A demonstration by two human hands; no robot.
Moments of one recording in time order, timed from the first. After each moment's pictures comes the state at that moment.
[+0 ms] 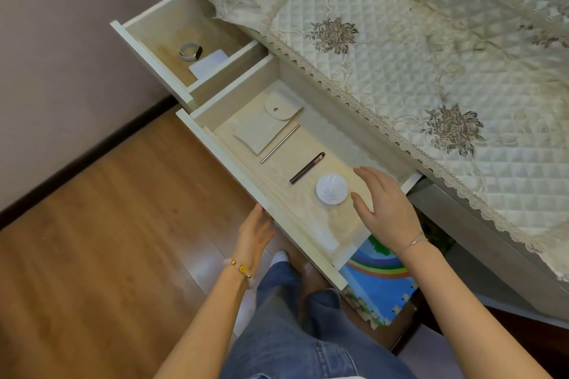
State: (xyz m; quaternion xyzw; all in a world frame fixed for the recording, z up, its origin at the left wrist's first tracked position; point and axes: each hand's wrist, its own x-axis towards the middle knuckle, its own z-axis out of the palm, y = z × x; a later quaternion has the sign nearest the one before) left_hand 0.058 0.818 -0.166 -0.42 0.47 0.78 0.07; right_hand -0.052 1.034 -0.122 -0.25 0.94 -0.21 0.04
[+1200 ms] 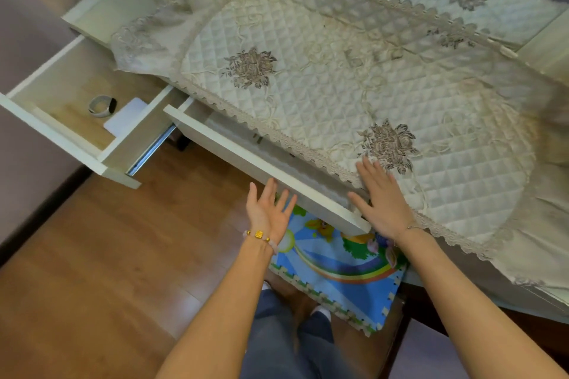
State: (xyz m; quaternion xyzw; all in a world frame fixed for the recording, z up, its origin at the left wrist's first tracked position) left_hand -0.124 0.898 -0.175 -0.38 0.23 0.89 0.09; right_hand -0.152 1.119 -0.160 -0.11 0.96 -0.18 0.16
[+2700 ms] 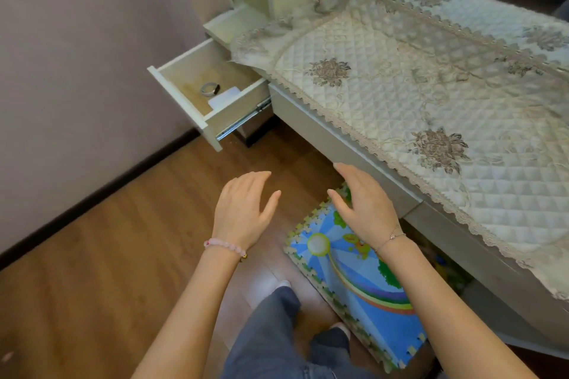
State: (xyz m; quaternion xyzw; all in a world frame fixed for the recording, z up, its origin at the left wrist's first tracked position) left_hand 0.034 0.816 -0.067 -0.09 0.98 0.14 -0.10; right_hand -0.055 1.023 -0.078 -0.28 0.92 -0.28 0.04
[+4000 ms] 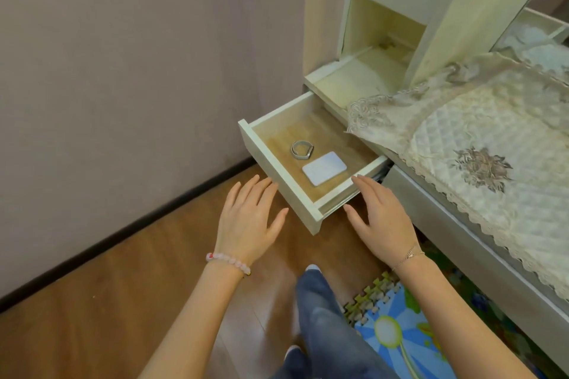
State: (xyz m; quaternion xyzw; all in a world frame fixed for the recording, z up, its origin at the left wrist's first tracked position) left_hand -0.064 0.466 -0.064 -0.12 0.99 0.06 -0.10; right_hand -0.176 0.678 -0.073 -0.30 0.93 -0.21 0.03
